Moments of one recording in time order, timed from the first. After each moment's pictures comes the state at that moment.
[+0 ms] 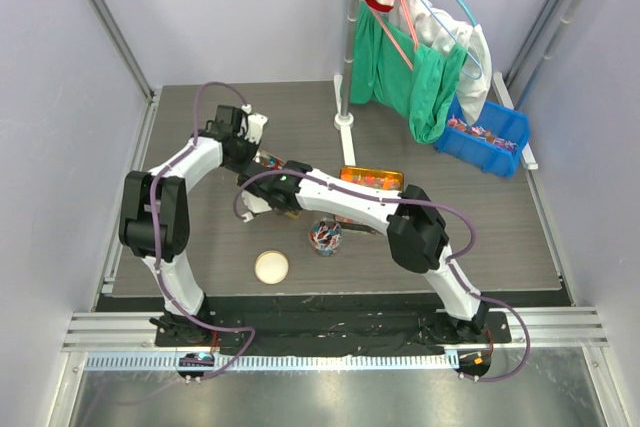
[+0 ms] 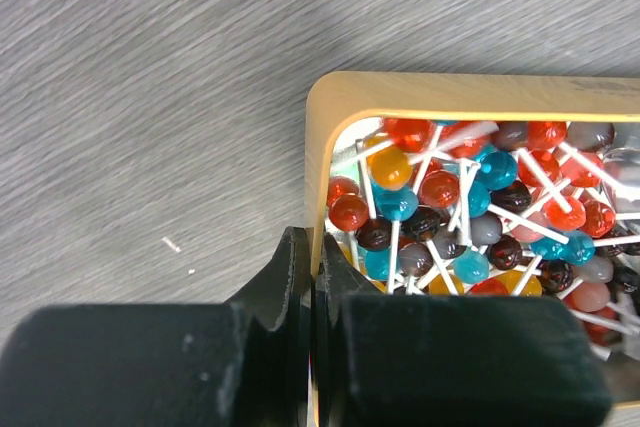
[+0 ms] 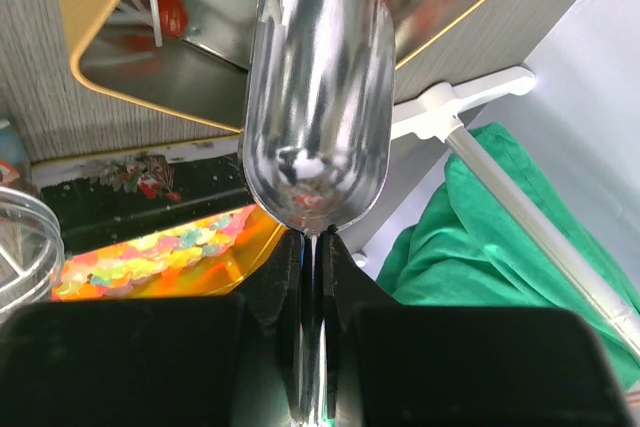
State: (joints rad) left arm -0.20 1.83 1.30 -0.48 0.11 0.24; right arm 1.08 2.19 1.96 -1.00 0.60 -0.92
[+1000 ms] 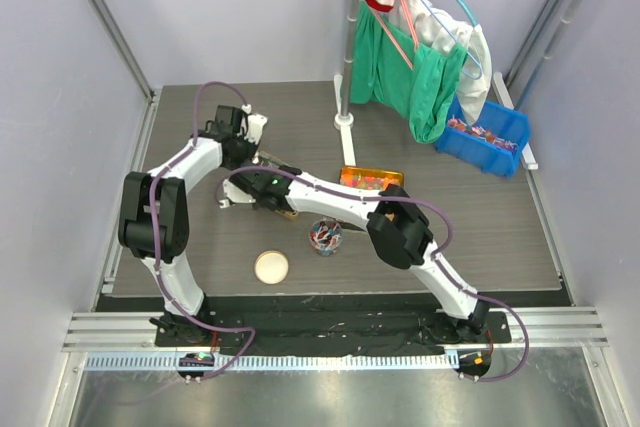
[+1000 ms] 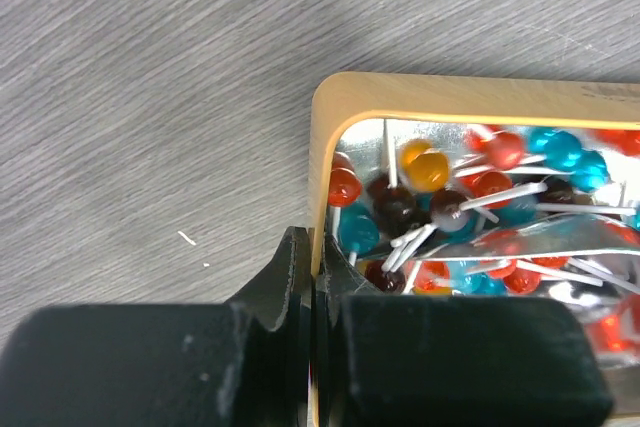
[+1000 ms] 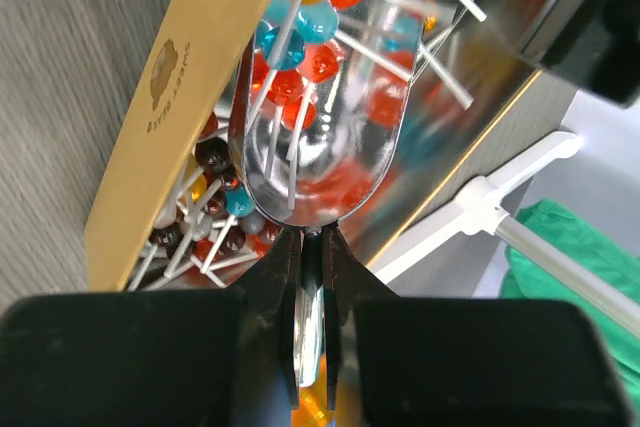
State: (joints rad) left arm -0.20 1.82 1.29 -0.48 0.07 0.26; right arm 1.07 2.33 2.05 -0.75 0.47 -0.74
